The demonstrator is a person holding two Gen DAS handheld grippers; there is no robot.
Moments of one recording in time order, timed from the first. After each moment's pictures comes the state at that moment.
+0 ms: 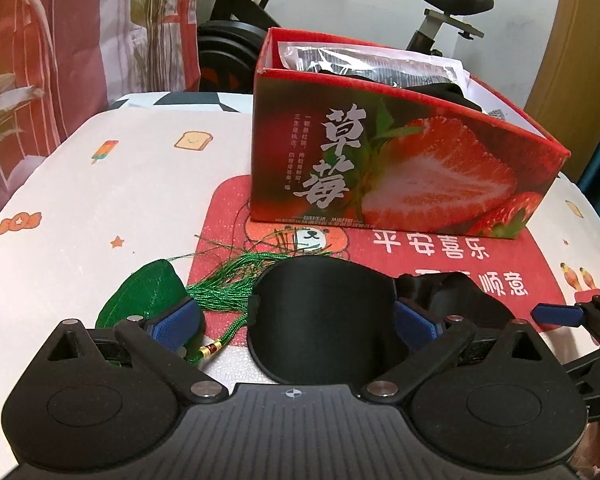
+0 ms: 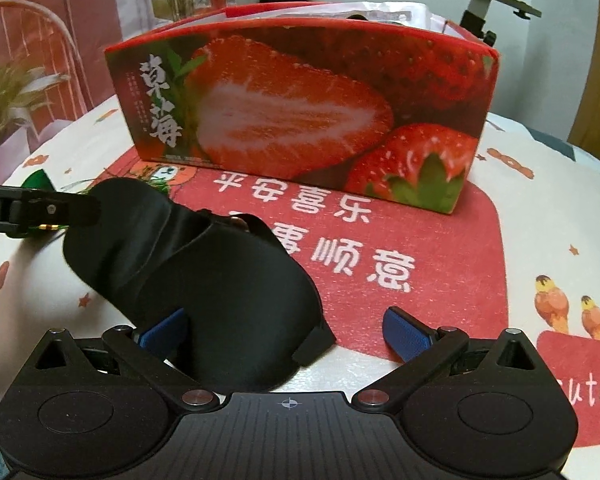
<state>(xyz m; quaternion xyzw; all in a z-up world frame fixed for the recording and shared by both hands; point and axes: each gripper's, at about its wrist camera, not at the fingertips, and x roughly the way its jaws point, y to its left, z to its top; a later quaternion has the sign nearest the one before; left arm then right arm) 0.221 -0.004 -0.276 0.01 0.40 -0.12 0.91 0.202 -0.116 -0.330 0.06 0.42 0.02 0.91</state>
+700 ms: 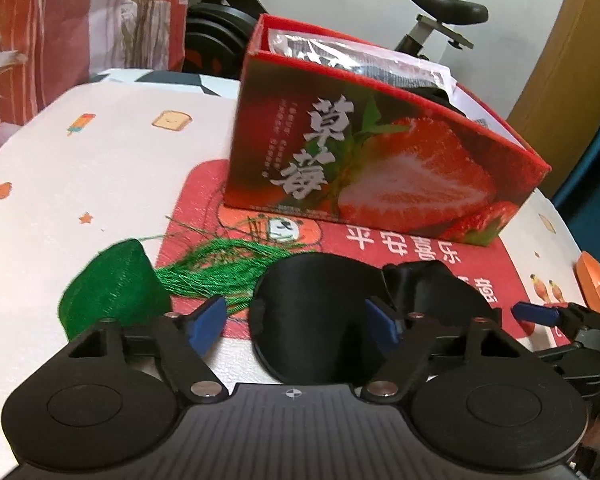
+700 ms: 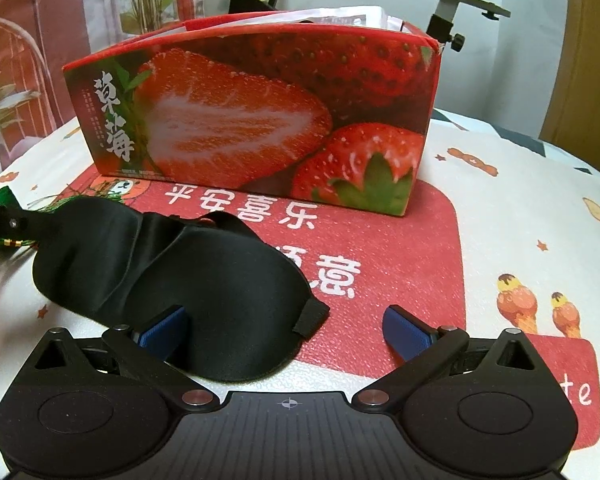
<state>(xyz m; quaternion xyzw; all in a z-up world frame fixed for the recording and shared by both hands) 0.225 -0.001 -0.283 -0.05 0.41 -0.16 0.90 0.198 -0.135 -0.334 0.06 0.40 -0.02 0.92</state>
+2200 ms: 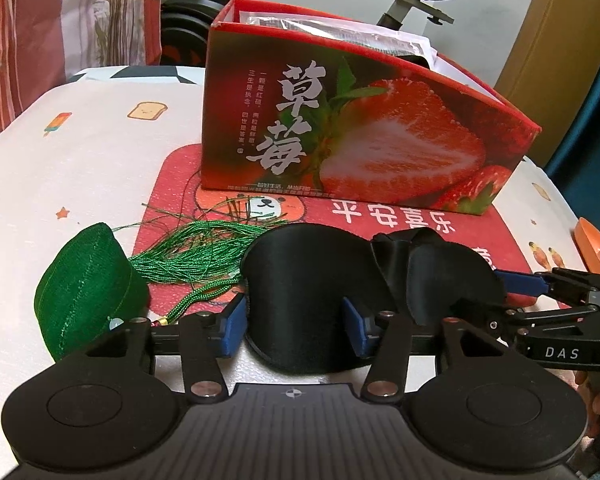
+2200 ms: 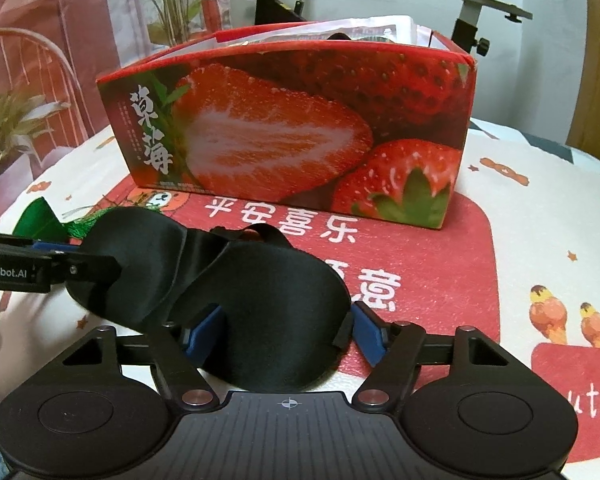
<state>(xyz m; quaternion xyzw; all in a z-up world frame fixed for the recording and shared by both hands) 0.221 -0.014 -0.299 -0.02 0.42 -0.18 0.89 0.199 -0.130 -0.329 0.09 0.38 0.03 0.92</state>
